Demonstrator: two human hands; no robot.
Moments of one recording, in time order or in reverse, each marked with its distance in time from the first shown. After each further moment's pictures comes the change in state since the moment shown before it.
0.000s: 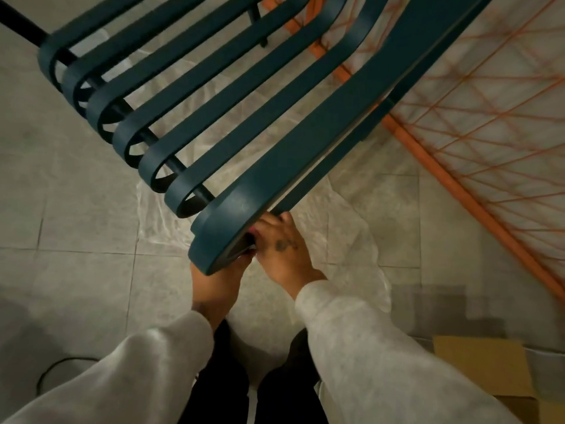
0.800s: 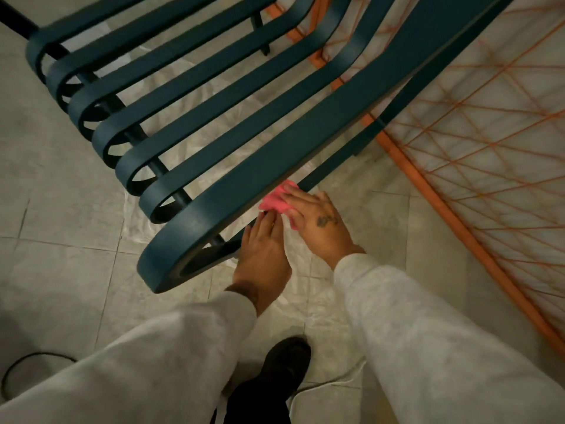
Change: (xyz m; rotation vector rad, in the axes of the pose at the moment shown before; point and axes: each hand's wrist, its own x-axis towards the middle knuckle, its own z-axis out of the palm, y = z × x) left_hand 0.003 0.075 0.087 0.654 -0.273 0.283; right_hand 0.030 0.098 -0.073 -0.146 0.048 -0.221
